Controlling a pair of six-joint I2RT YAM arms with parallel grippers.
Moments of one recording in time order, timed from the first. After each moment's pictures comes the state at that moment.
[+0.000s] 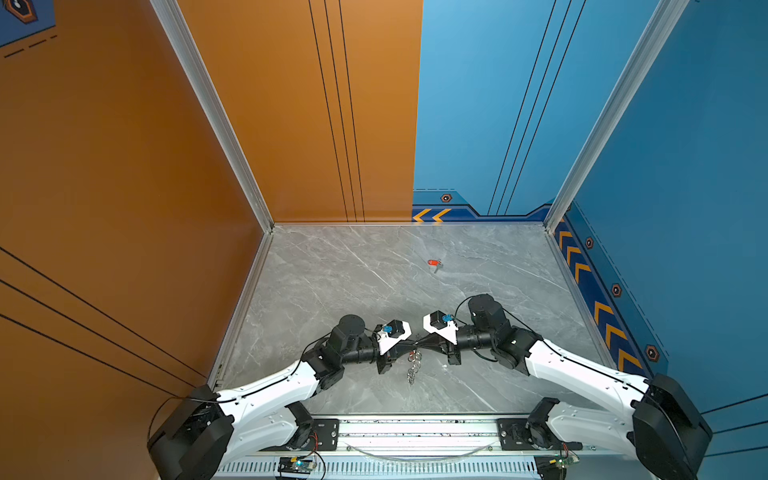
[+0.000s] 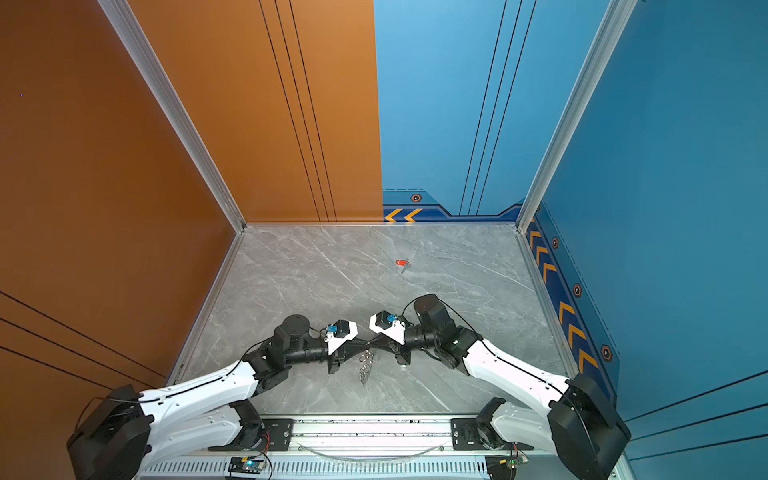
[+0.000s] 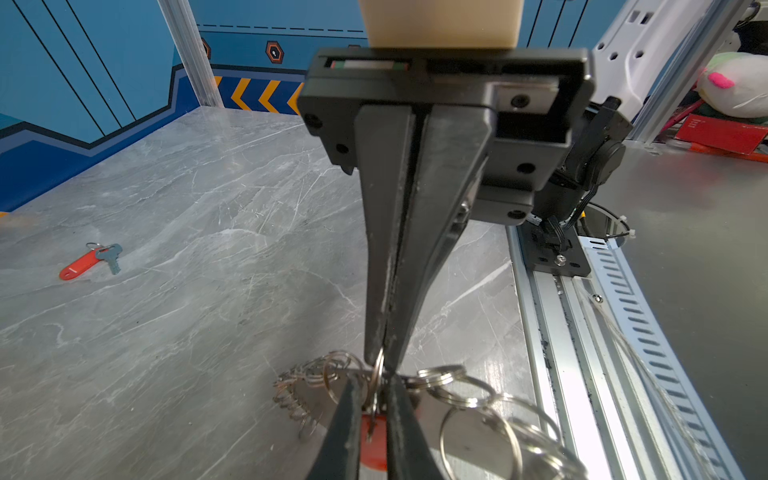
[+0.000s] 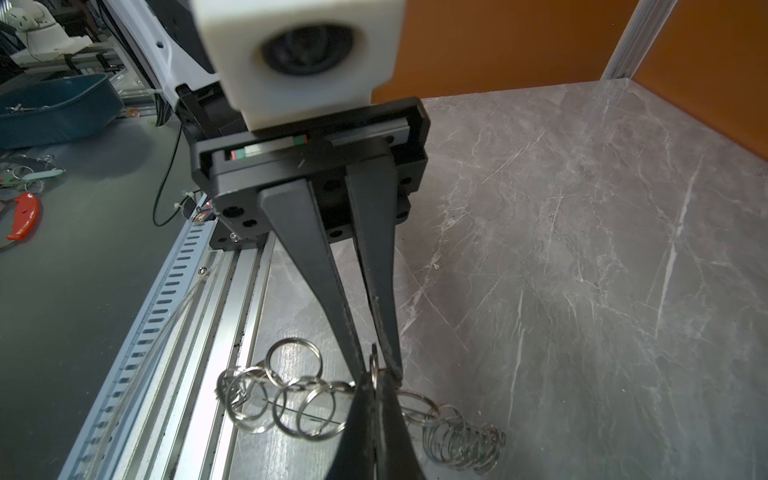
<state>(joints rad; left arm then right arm) -0.76 1.06 0.37 0.36 0.55 0.18 0.71 1.16 0.58 0.08 -0.74 -0.30</state>
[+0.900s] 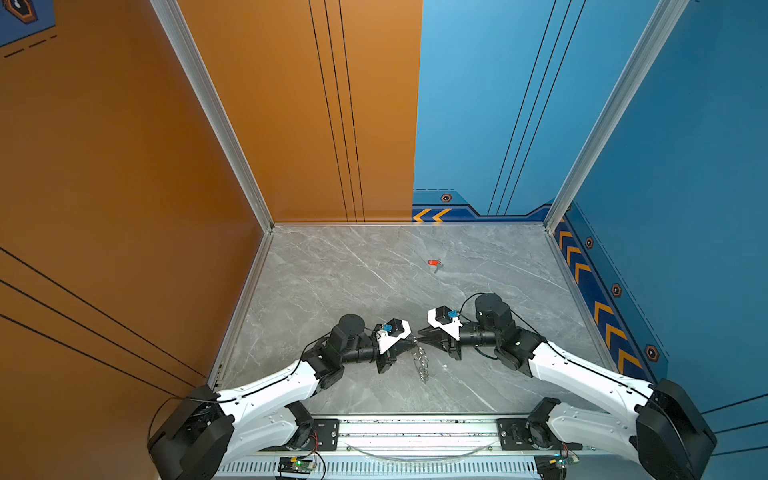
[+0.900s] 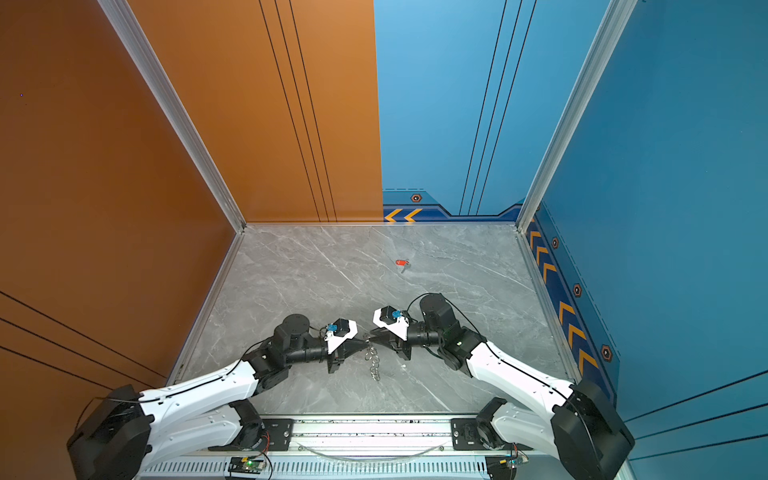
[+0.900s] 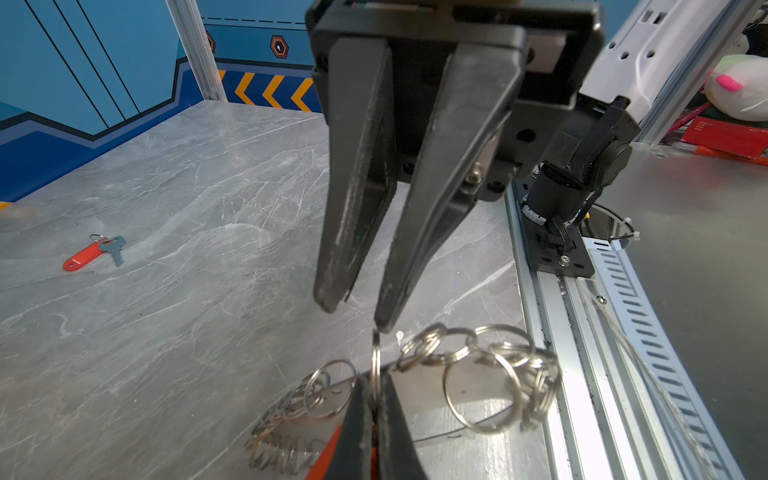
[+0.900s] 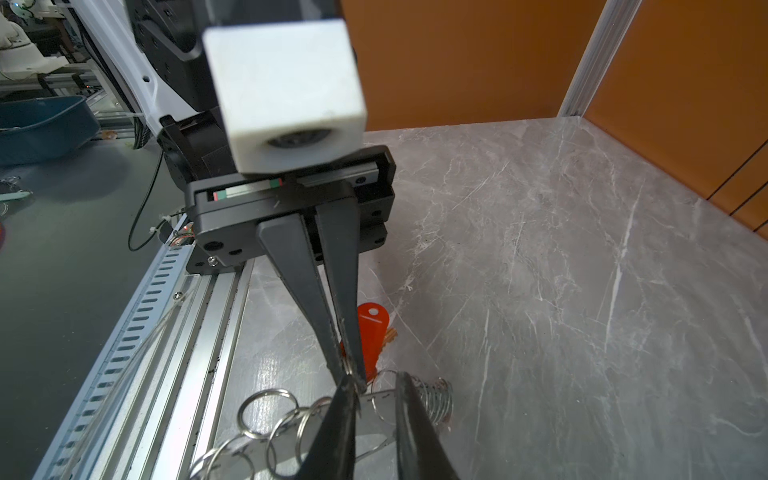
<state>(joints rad) -0.75 1.06 0.37 0.35 0.54 0.17 0.69 1.13 0.60 0.09 -0.70 -0.33</state>
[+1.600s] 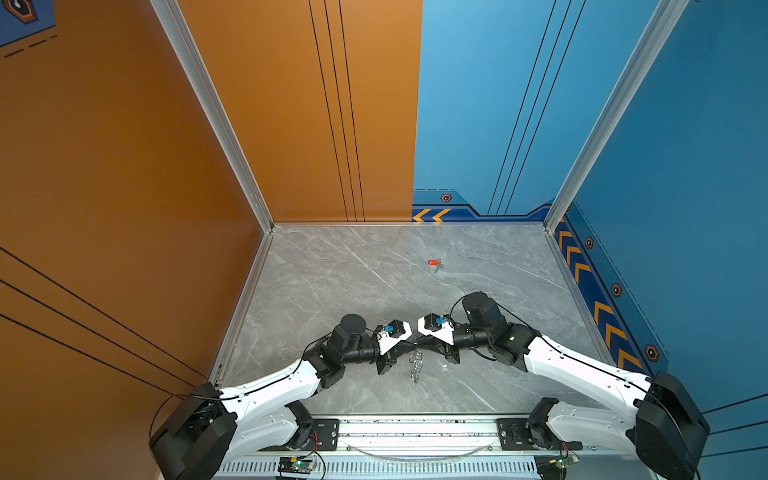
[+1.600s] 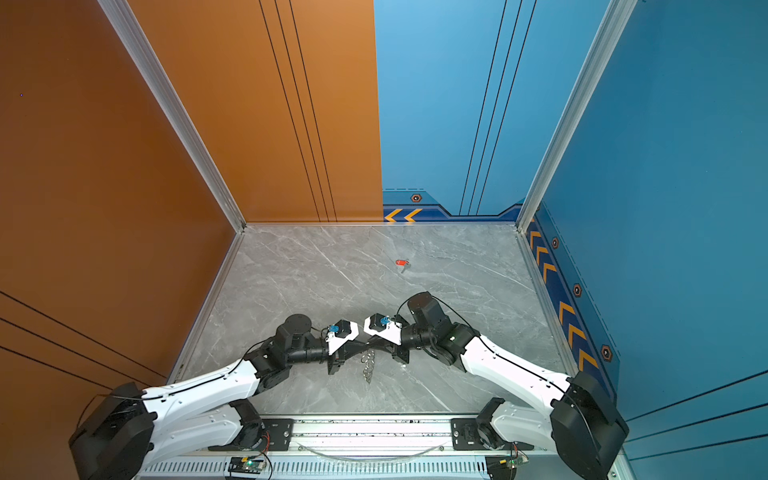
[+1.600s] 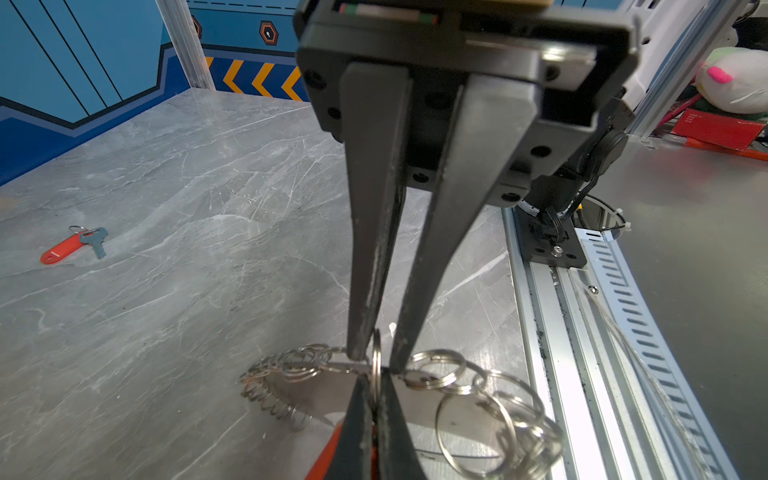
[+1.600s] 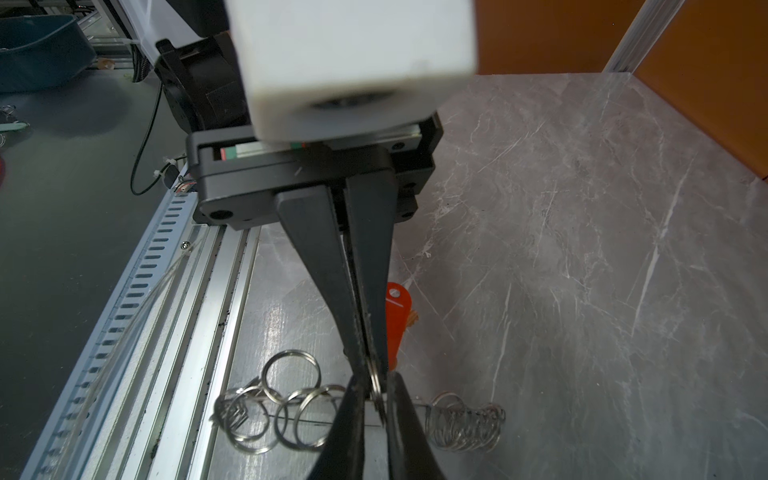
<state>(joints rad) -0.75 1.08 0.37 0.33 0.56 0.18 0.75 1.18 0.67 -0.10 -0.65 -0.43</state>
